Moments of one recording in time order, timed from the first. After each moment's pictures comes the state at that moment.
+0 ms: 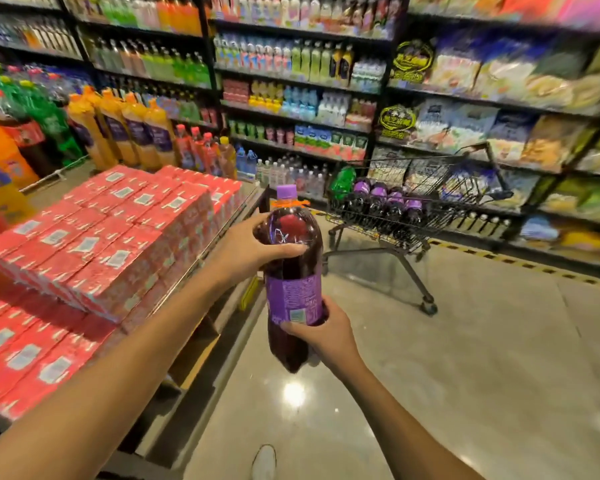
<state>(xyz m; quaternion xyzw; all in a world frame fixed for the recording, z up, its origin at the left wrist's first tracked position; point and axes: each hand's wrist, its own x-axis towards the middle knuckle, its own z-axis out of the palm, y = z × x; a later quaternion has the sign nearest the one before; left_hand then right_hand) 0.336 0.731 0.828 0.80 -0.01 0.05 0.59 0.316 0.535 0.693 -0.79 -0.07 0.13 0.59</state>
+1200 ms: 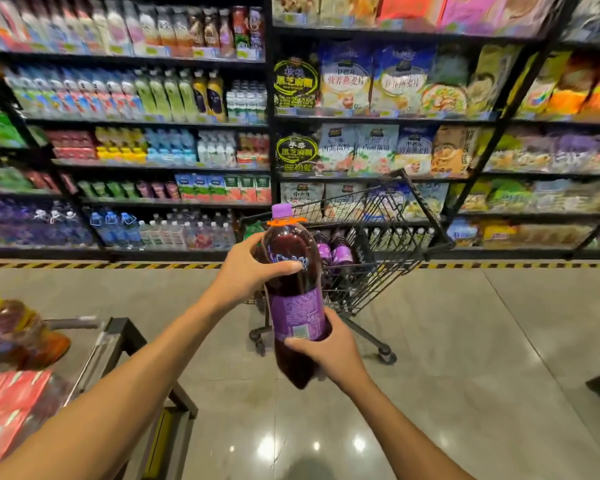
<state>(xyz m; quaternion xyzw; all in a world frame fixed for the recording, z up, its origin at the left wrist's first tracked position) 0.892 0.604 0.817 0.77 -0.11 -0.05 0.62 0.809 0.418 0.694 -0.79 0.07 0.04 0.61</state>
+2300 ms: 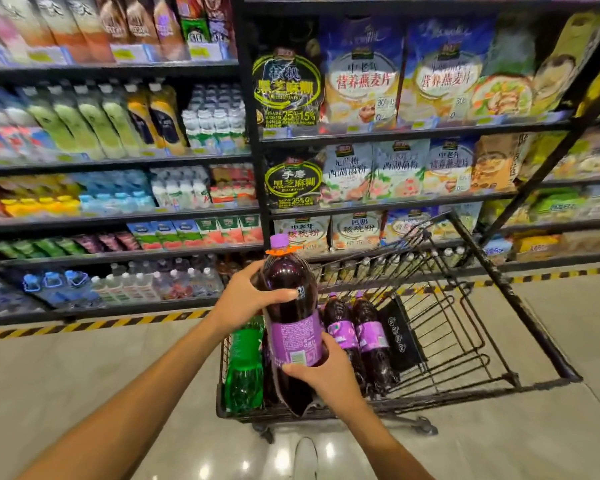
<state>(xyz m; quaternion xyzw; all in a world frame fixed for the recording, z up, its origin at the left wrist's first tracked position) 1.394 0.591 0.742 0.77 -0.07 -0.18 0.61 1.269 0.421 0.625 -0.75 0.16 0.09 0.64</state>
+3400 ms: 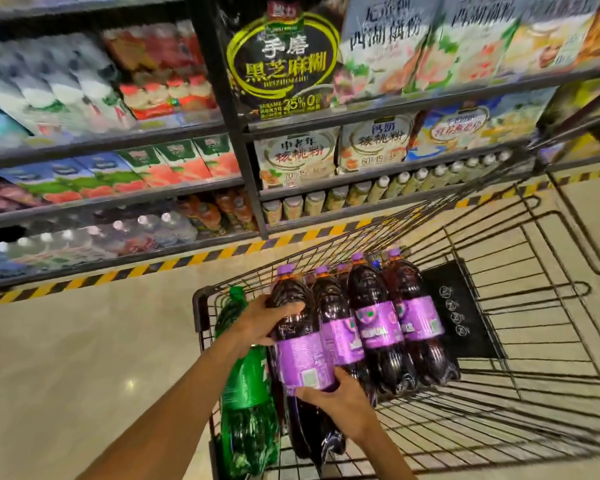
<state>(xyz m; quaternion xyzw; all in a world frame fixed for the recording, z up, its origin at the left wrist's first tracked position) 1.574 0.583 0.423 0.69 0.15 -0.49 0.50 1.387 0.434 0.410 -0.65 0.33 0.31 0.61</state>
